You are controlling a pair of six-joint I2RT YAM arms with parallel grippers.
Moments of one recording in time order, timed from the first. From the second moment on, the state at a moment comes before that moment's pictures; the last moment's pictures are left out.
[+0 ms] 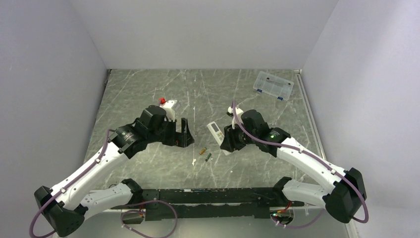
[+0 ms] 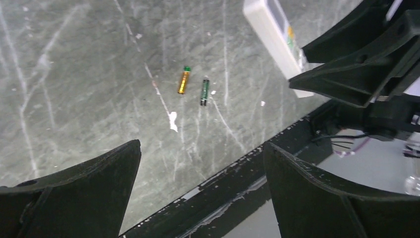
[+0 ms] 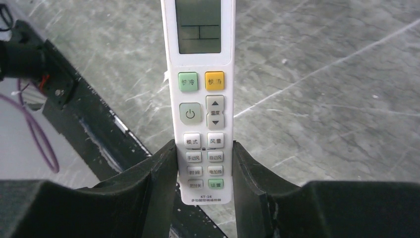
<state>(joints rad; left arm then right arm) -0.71 0.97 0.99 -0.72 0.08 -0.52 0.69 1.09 0.80 -0.46 -0.26 0.29</state>
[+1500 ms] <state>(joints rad) -0.60 0.97 0.99 -0.57 0.81 -0.43 0.73 1.09 0.81 -0.31 -1.08 0.36</state>
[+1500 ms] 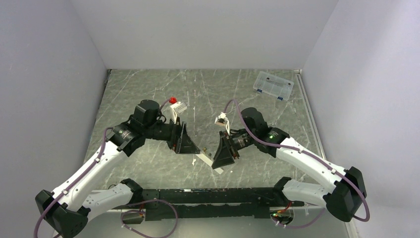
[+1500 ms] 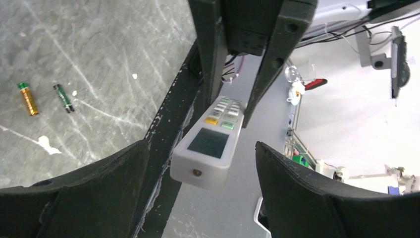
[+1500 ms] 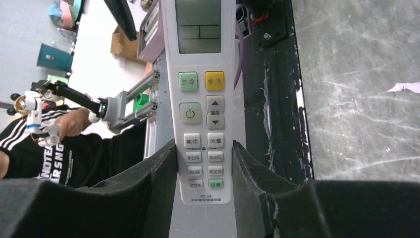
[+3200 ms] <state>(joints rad) -0.60 0.97 0.95 -0.44 1.00 -0.50 0.74 1.08 0.84 -0.30 -1.12 0.37</state>
